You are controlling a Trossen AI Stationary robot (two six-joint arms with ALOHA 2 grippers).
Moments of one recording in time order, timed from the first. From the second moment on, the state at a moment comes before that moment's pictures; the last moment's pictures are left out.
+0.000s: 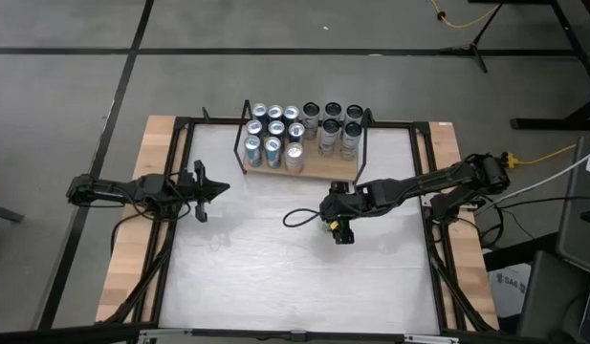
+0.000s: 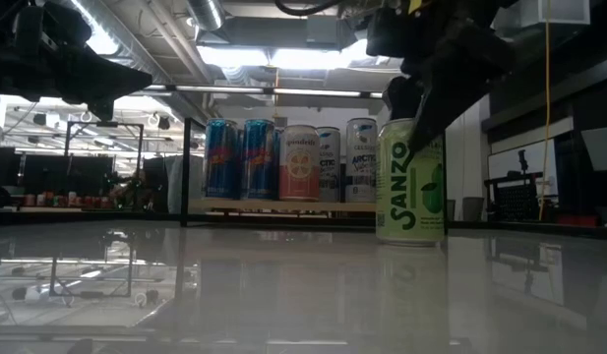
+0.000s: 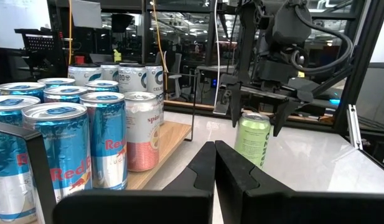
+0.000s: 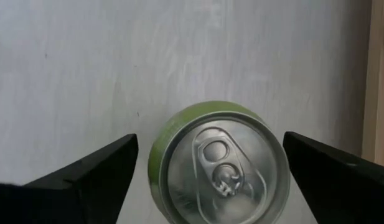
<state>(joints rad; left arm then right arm) -0.10 0.00 0.01 0.06 -0.32 -0.07 0.16 1.59 1.12 -0.64 0.11 0.03</state>
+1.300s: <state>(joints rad) -0.10 0.00 0.01 0.06 -0.32 -0.07 0.16 1.62 1.13 -0.65 0.06 -0.35</state>
